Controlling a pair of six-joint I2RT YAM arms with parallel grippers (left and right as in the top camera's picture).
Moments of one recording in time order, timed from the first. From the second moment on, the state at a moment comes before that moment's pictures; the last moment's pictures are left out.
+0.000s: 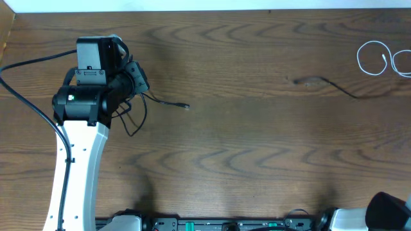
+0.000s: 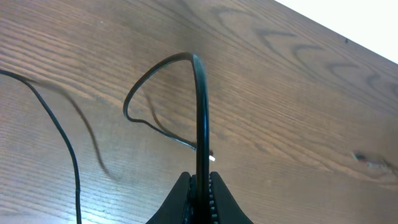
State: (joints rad) left arm -0.03 1.35 1.42 -0.96 0.10 -0.41; right arm -0.42 1.59 2.07 -0.89 -0.07 0.16
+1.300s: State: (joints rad) left arm -0.03 1.45 1.42 -0.96 0.10 -0.41; right arm -0.78 2.02 2.06 -1.00 -0.08 0.32
